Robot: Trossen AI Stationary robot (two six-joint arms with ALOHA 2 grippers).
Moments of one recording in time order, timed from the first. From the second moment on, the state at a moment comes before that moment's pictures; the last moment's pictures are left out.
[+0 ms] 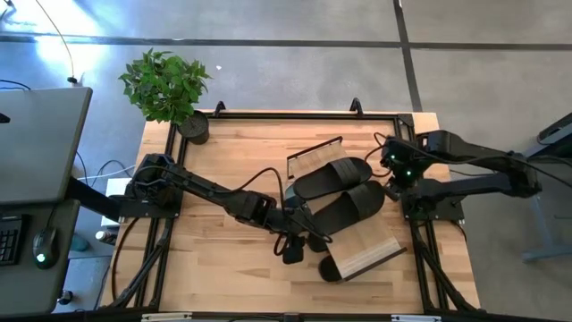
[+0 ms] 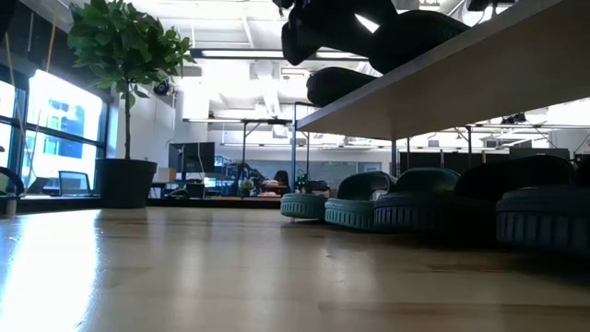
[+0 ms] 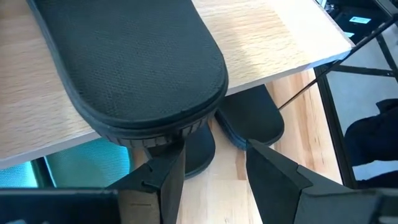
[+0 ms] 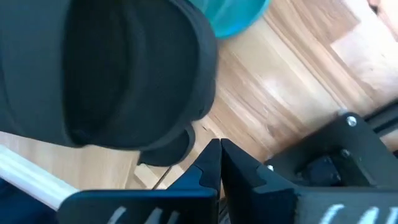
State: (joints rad) left arm -0.19 1.90 1.52 -0.39 -0.11 -0.32; right arm -0.26 0.91 0.97 -1.44 -0.28 0.54
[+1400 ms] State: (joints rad) left arm -0.17 1.90 1.52 -0.49 -0.22 -0.37; right arm -0.12 0.92 0.97 -1.31 -0.26 0.63
